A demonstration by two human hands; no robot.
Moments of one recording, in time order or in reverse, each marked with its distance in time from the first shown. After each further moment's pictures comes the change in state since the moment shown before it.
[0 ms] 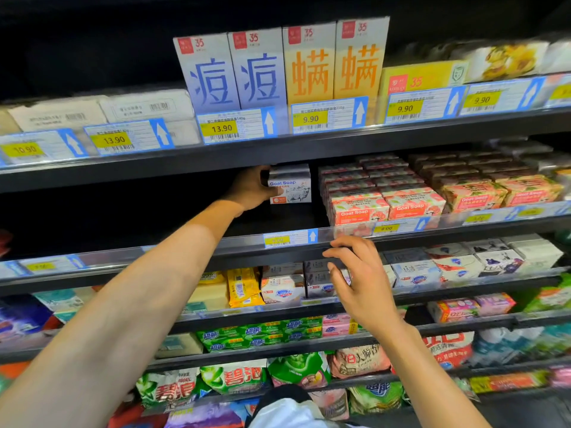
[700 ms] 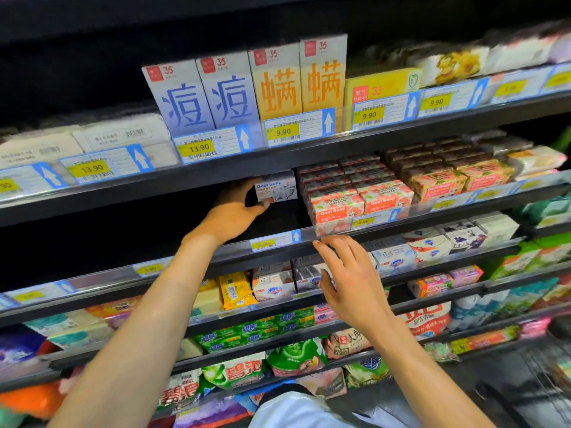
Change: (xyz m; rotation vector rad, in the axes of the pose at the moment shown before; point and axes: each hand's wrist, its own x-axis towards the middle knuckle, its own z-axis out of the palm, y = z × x) left_hand -0.072 0.057 -0.018 0.199 -0.123 0.013; right_hand -0.009 -0.024 -0.023 -0.357 -0.129 -0.007
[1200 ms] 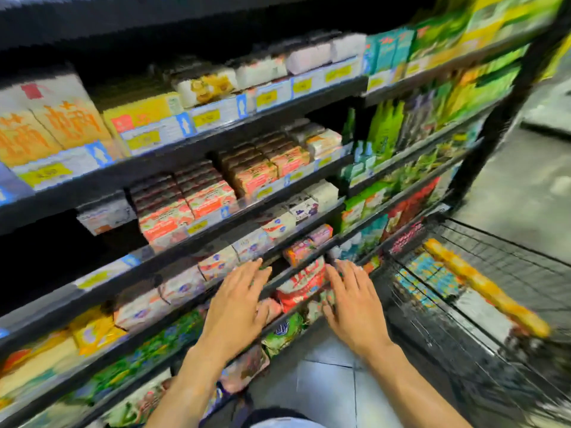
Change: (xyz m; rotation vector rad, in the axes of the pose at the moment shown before) left_hand -0.133 0.157 0.206 0.296 -0.231 0.586; right_hand -0.203 0.110 -0.146 -0.302 -0.246 0.603
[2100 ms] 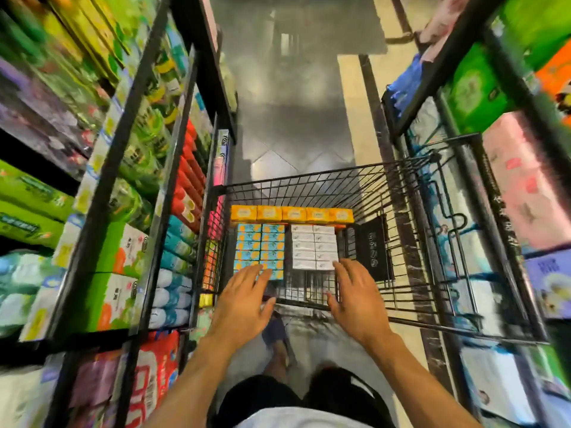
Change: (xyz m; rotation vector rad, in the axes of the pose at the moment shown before) left_hand 0.382 0.334 0.247 -0.164 -0.552 0.841; right_hand -0.071 0.387 0.022 0.044 -0.053 1.084
